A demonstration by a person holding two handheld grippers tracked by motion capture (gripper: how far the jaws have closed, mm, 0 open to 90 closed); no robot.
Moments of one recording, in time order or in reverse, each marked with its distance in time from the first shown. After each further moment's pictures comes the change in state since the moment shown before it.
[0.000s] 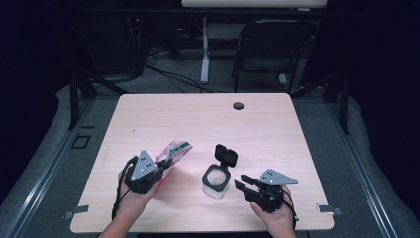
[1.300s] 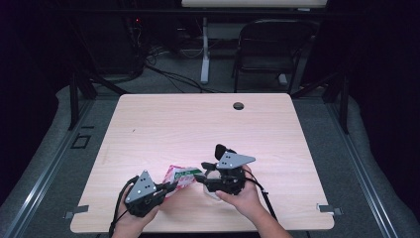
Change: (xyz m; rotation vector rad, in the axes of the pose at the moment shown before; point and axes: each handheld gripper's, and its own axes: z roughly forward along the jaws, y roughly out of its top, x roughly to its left) left arm -0.031 -0.024 -0.020 0.014 -0.178 -0.039; right arm 0.042 0.056 0.077 -0.027 0.299 -0.177
